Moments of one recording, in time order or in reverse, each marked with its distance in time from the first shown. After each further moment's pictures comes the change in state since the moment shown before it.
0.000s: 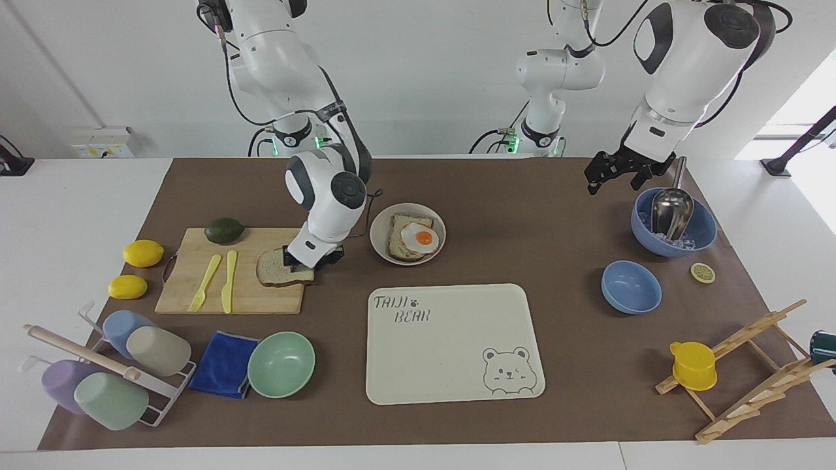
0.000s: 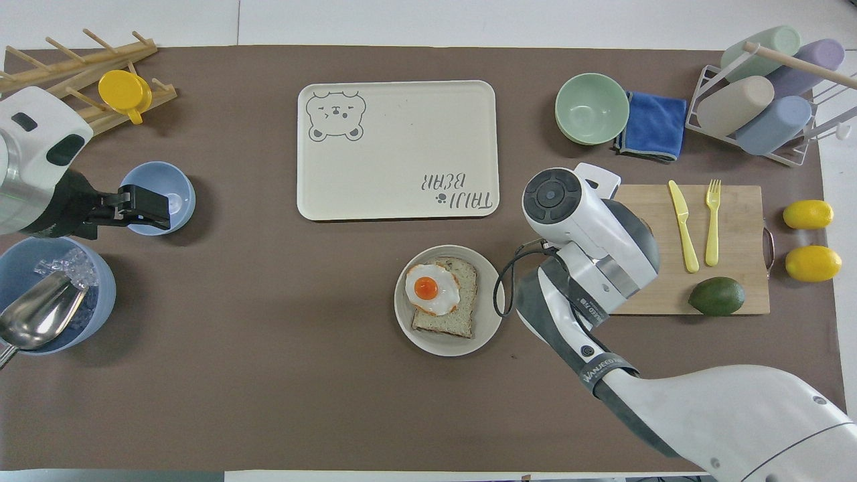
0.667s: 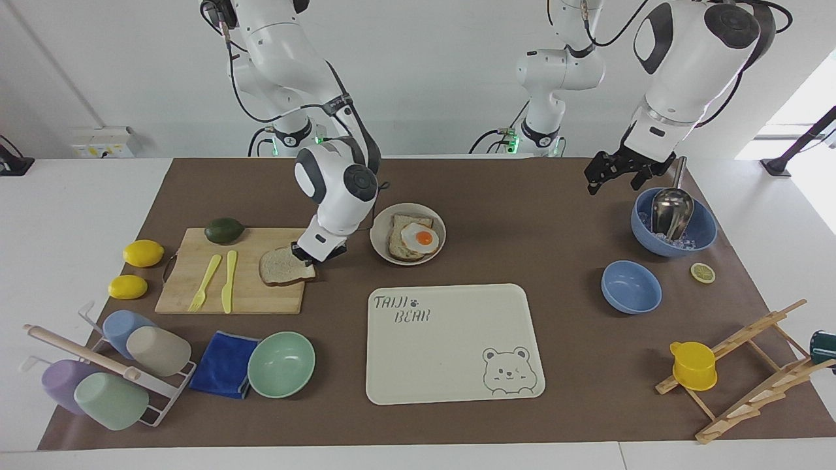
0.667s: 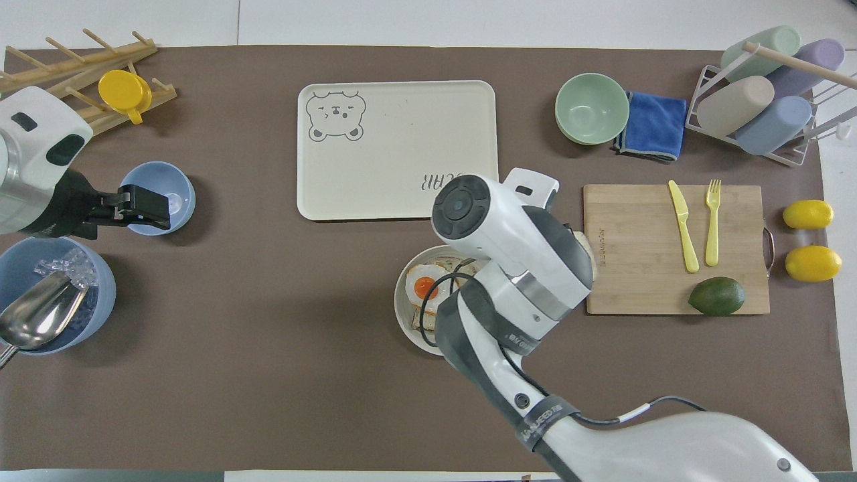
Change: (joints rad) left arm 0.000 0.000 0.000 0.000 0.000 0.000 0.000; right arm 0.229 -0.012 0.020 0.240 0.103 -0.339 0.006
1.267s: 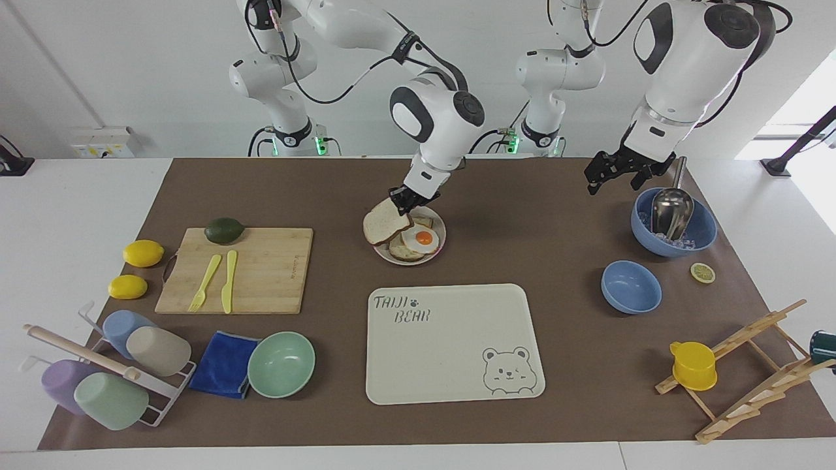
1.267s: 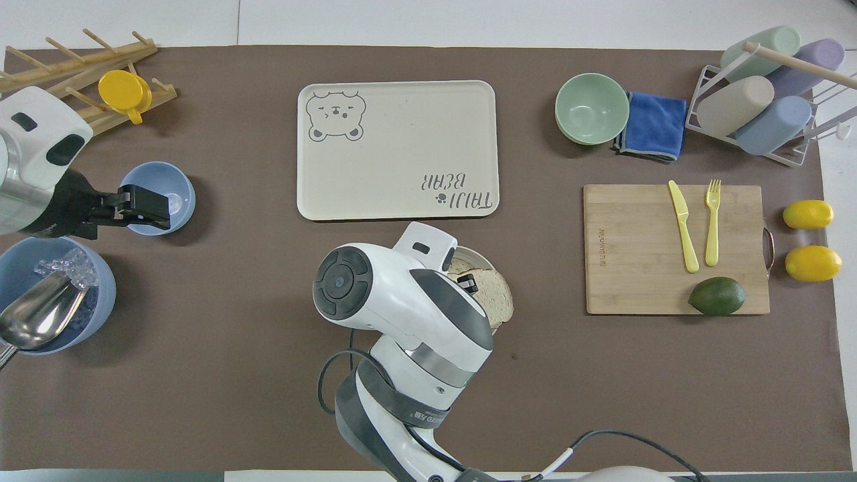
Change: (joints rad) left arm 0.000 0.000 0.000 0.000 0.000 0.000 0.000; right arm 0.165 0.034 0.005 0.032 0.144 0.089 0.147
